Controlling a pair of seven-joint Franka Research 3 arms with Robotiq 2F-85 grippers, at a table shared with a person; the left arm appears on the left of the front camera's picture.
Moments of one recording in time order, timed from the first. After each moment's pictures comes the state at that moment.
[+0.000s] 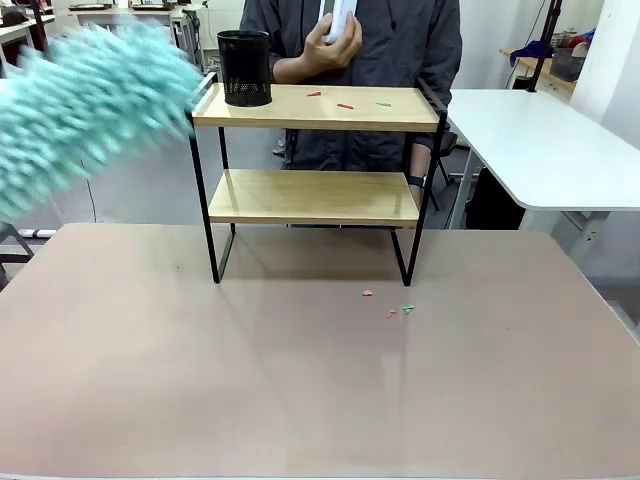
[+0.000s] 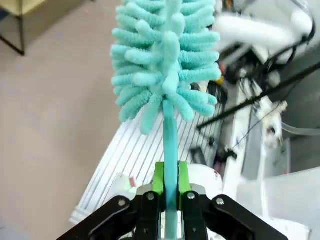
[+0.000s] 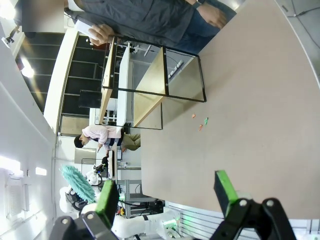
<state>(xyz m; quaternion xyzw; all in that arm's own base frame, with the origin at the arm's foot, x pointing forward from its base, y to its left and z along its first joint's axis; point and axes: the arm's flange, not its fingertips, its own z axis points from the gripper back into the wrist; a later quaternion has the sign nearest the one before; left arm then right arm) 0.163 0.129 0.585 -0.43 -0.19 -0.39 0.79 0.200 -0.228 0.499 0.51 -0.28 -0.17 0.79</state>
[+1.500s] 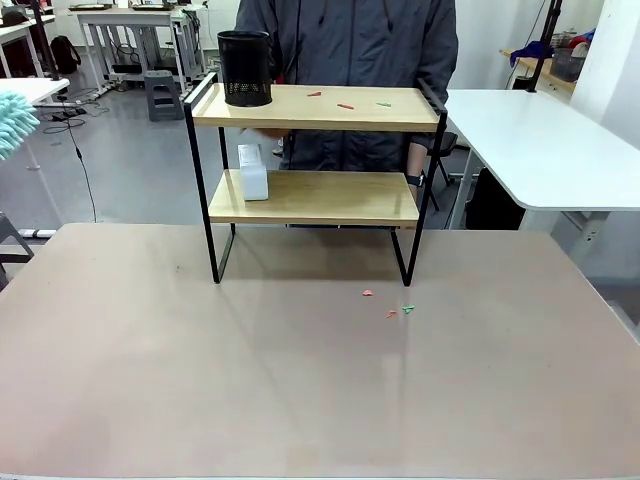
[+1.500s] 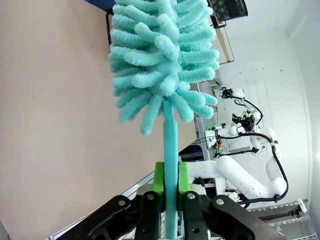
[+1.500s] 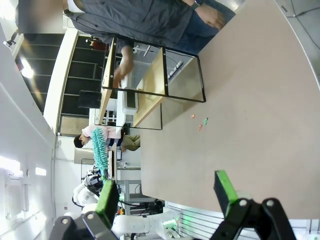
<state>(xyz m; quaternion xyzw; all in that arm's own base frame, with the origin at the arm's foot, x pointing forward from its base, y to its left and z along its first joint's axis) 0.242 0.248 0.464 -0.54 -0.23 0.01 0.81 0.199 -0.228 0.499 0.51 -0.28 -0.17 0.79</state>
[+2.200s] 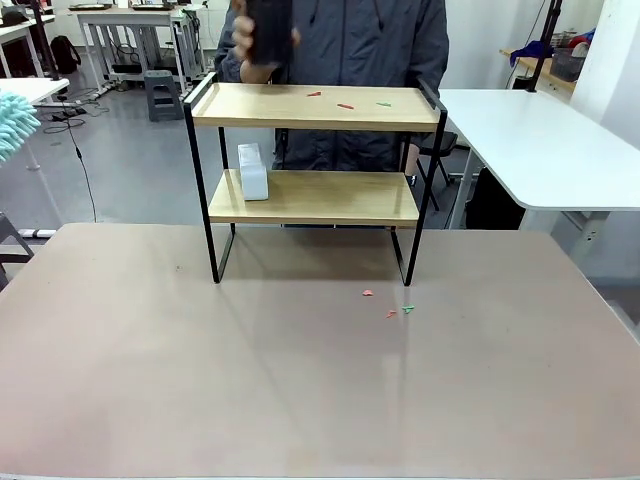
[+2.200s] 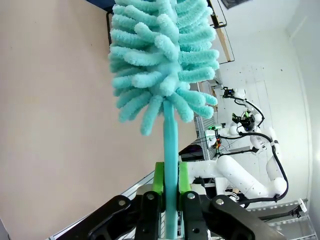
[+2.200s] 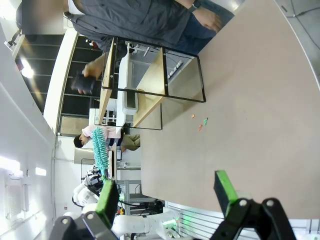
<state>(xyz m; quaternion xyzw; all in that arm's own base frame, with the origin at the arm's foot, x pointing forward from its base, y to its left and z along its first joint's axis) 0.242 0.248 0.463 -0.54 -0.23 0.01 0.81 0.199 -0.228 0.499 0.51 -0.28 -0.17 0.79</state>
